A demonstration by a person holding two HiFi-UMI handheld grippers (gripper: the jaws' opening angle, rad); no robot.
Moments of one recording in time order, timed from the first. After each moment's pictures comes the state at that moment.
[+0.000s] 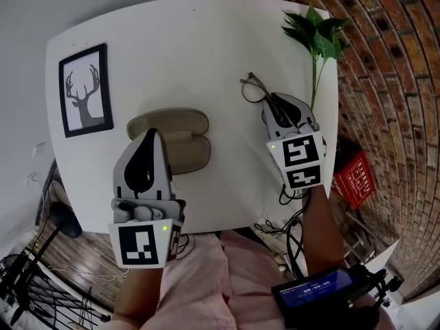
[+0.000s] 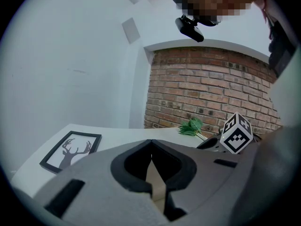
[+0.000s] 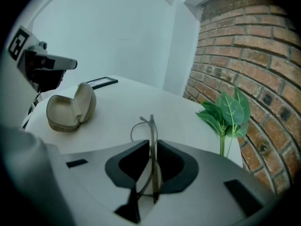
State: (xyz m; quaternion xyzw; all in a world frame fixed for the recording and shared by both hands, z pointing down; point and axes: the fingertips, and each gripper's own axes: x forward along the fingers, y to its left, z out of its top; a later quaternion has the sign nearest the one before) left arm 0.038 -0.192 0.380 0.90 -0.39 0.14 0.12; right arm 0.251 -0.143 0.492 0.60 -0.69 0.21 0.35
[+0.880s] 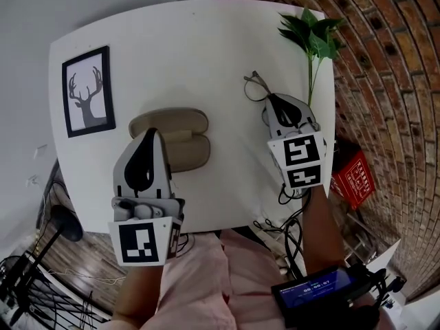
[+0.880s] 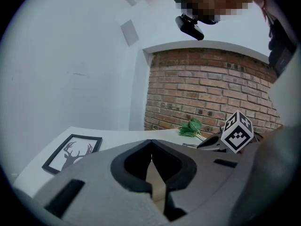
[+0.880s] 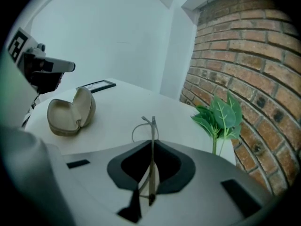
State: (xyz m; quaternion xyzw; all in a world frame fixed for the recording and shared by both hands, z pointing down) left arm 0.035 -0.191 0.373 0.90 -0.39 0.13 0.11; right arm 0.255 -0.142 0.478 0.62 -0.68 0.20 0.34
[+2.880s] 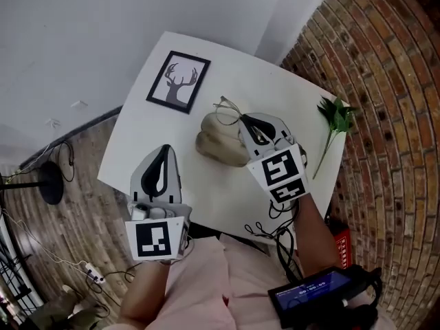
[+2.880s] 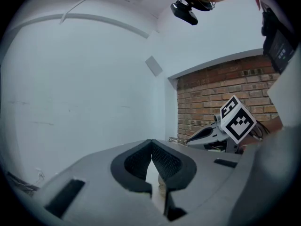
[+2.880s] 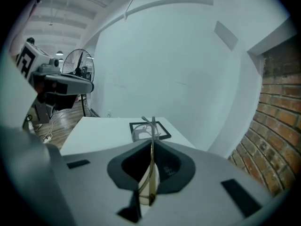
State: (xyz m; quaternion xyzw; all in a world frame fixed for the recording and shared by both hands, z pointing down) left arm -0.110 -0.116 0.274 0.80 -0.59 0.07 0.04; right arm 0.036 -0.179 0.336 0.40 -0.87 0.01 0.29
